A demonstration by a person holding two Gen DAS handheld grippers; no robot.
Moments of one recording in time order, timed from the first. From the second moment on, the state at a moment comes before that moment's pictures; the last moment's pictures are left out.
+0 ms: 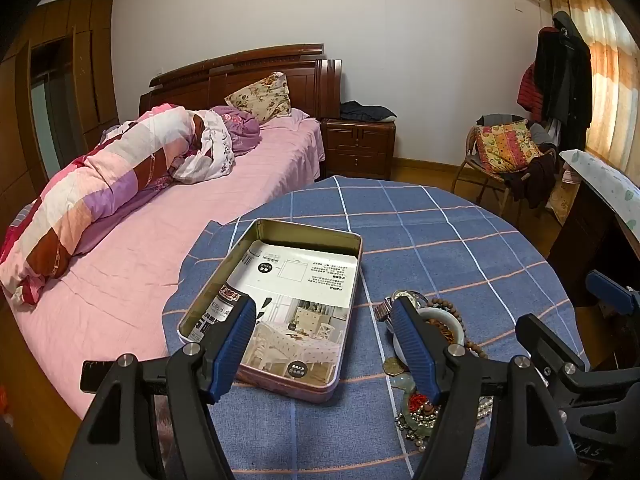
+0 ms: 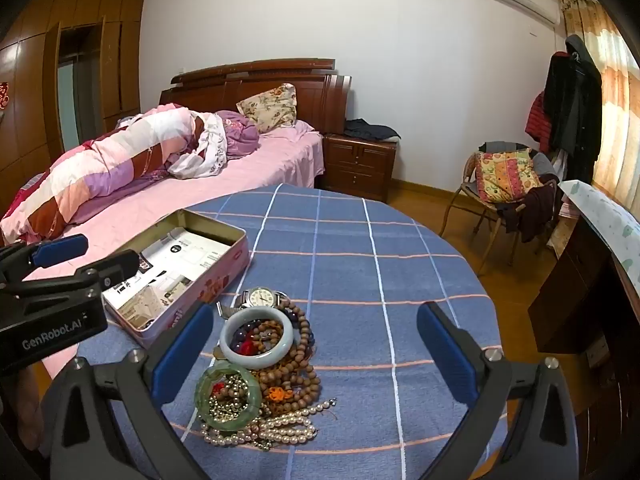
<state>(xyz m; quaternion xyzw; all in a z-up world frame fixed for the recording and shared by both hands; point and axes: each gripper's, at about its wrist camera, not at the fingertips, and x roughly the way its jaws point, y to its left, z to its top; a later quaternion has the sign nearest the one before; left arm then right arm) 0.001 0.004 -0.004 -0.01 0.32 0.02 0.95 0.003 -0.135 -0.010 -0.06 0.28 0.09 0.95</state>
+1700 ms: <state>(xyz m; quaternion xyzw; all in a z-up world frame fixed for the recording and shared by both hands) 0.052 -0.033 -0.060 0.00 0.41 -0.04 0.91 0.028 -0.194 -0.051 -0.04 0.33 0.06 0.94</state>
